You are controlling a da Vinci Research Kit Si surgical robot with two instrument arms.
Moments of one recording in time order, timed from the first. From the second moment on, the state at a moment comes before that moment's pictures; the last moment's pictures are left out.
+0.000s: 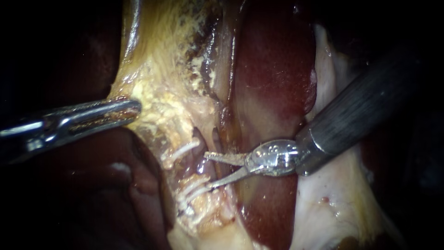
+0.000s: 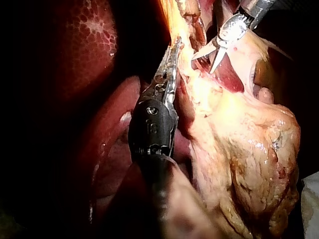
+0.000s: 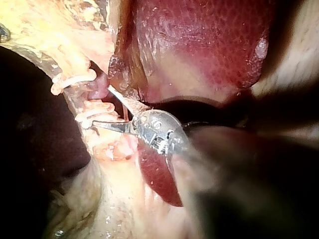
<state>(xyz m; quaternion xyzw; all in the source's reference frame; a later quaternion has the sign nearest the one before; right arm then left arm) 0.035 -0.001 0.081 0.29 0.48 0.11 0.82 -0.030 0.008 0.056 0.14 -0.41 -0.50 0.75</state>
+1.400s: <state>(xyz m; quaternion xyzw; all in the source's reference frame) 0.027 0.007 0.069 0.15 0.57 0.01 0.80 -0.030 0.008 0.057 0.14 -0.41 -0.50 0.75</state>
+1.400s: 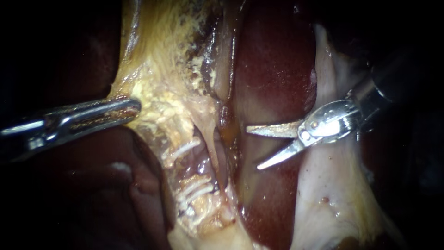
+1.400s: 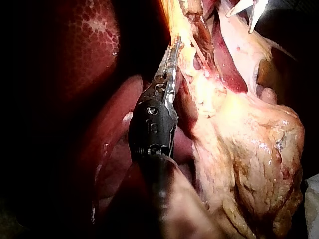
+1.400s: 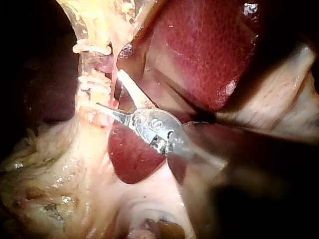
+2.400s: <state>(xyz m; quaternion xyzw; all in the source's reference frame) 0.026 0.006 0.069 0.15 0.55 0.06 0.82 -0.037 0.010 0.067 0.13 -0.41 -0.50 0.75</state>
